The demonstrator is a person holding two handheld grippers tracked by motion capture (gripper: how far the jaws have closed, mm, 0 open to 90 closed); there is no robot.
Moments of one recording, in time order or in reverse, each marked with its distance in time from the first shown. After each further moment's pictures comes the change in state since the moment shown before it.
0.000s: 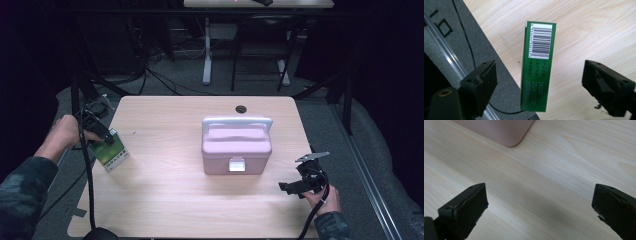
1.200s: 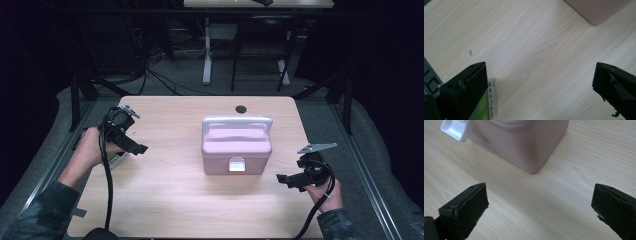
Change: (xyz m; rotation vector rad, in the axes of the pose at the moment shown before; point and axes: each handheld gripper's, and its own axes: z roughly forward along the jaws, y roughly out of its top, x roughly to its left) left arm -0.106 -0.002 -0.031 -0.351 -0.079 0.172; right arm 0.017 0.028 -0.039 -0.099 0.073 -0.023
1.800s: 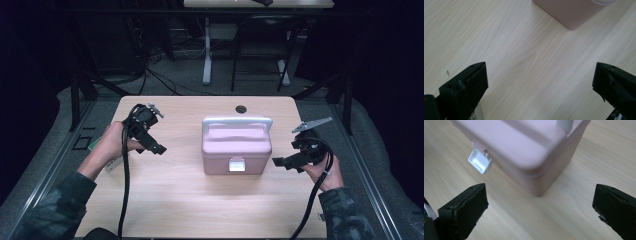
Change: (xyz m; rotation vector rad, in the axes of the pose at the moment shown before) left arm -0.029 0.048 0.021 0.079 -0.106 0.112; right arm 0.003 0.063 -0.016 0.021 0.054 -0.105
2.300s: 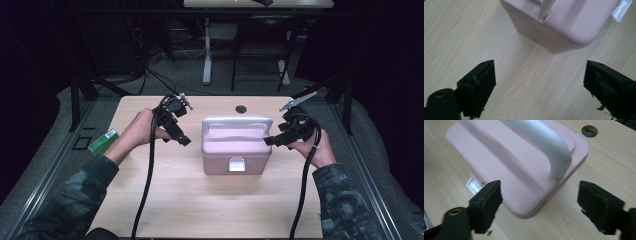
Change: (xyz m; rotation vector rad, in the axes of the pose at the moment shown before) left arm -0.024 0.073 0.014 0.006 -0.040 0.127; right arm -0.007 0.063 0.009 0.036 0.013 -0.071
